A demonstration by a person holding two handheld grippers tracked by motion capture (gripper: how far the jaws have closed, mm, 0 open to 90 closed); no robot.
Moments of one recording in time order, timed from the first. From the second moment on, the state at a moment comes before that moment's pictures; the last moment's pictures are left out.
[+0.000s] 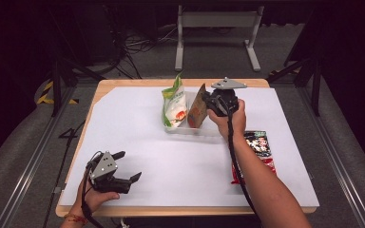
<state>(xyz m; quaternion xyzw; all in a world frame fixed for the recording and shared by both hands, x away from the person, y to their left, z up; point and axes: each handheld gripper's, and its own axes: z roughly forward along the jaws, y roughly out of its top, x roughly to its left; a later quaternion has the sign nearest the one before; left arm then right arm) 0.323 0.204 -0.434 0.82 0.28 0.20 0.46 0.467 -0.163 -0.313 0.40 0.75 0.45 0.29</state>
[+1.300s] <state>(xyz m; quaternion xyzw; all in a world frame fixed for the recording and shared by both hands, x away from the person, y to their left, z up) 0.327 0.202 -0.438 0.83 0.27 0.19 0.45 0.467 -0.171 -0.322 0.35 0.78 0.44 0.29</state>
